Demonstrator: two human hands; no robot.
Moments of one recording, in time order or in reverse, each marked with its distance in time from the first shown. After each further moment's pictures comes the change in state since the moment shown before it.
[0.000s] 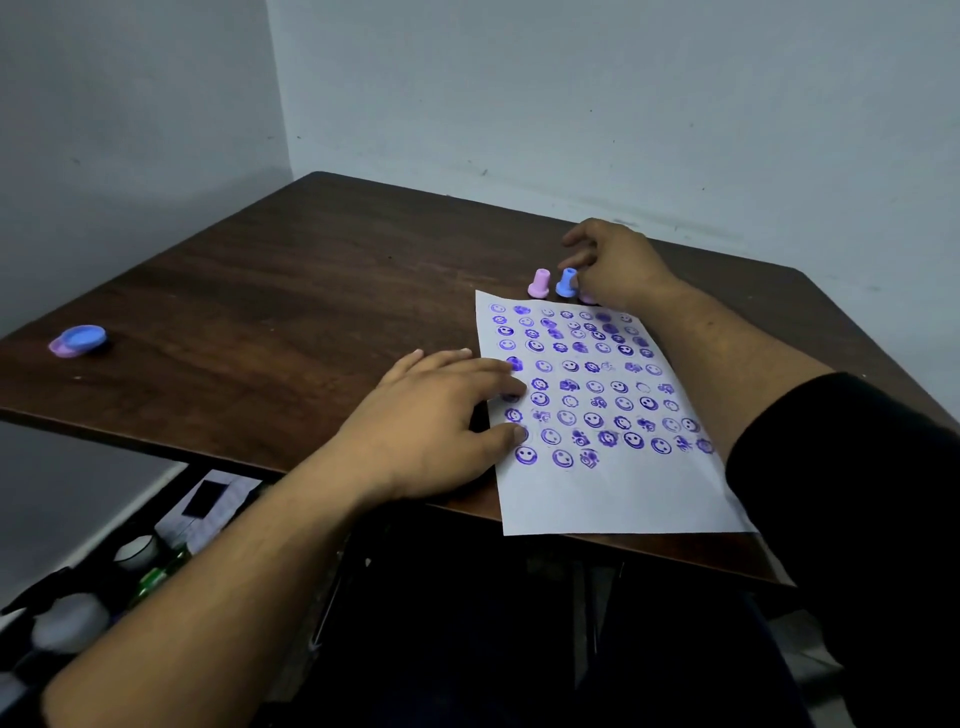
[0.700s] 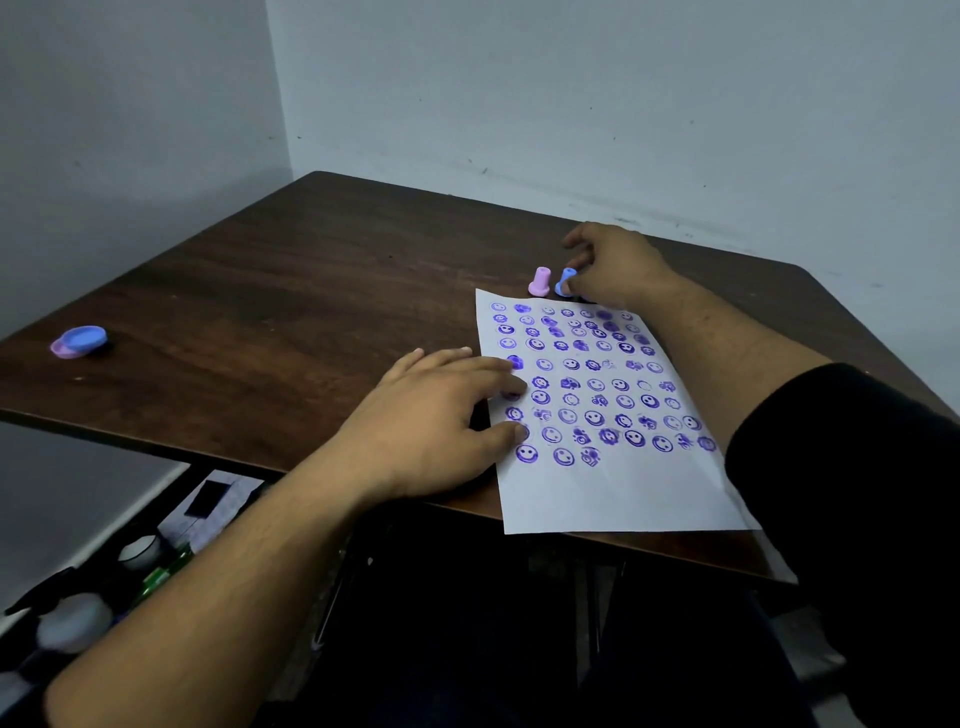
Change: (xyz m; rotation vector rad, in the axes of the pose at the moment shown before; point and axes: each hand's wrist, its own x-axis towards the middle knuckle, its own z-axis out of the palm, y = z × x) left_hand -0.001 0.000 0.000 -0.013 -0.004 -0.005; right_hand 0.000 -0.004 -0.004 -0.174 -0.051 -0.012
